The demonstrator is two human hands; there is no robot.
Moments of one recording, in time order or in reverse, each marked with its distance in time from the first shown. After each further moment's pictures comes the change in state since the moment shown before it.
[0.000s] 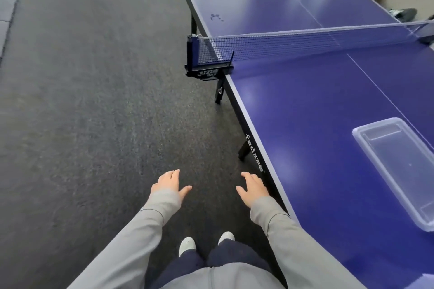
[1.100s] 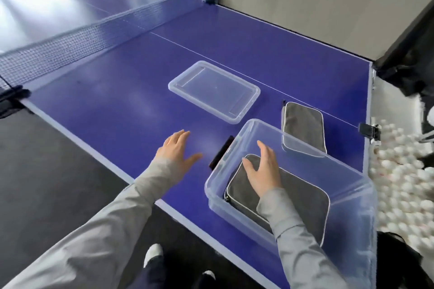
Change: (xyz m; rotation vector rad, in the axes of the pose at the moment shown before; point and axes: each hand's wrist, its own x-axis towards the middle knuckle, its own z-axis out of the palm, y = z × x) left_hand -0.235 0.422 0.121 0.023 0.037 0.876; right_hand -0.312 0.391 -0.074 0.632 0.870 0.315
